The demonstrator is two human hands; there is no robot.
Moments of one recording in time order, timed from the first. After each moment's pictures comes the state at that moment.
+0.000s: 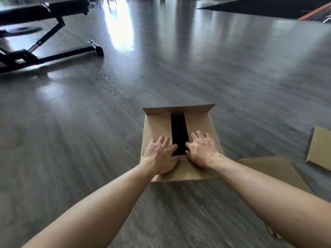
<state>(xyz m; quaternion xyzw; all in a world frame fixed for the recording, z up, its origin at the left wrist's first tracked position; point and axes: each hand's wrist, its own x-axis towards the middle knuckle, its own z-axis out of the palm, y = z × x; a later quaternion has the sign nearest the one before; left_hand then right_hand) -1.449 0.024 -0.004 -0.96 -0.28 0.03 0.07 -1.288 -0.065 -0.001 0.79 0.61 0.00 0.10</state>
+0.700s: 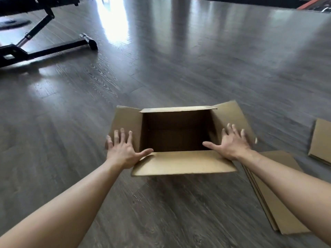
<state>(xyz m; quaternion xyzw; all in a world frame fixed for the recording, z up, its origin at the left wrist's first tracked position) -1.522 0.098 -0.017 -0.84 -0.52 0.11 -0.07 -1.211 -0.104 -0.010 0.91 0.39 -0.14 0.04</state>
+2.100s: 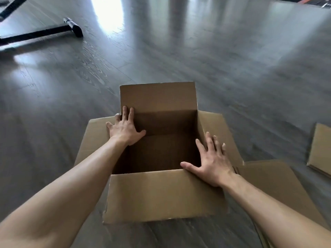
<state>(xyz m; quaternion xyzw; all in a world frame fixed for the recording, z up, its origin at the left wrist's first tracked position) -1.393 0.174 -0.047 -0.85 -0.52 0.07 -0.03 -1.216 -0.094 -0.059 0.86 0.49 -0.13 0.00</state>
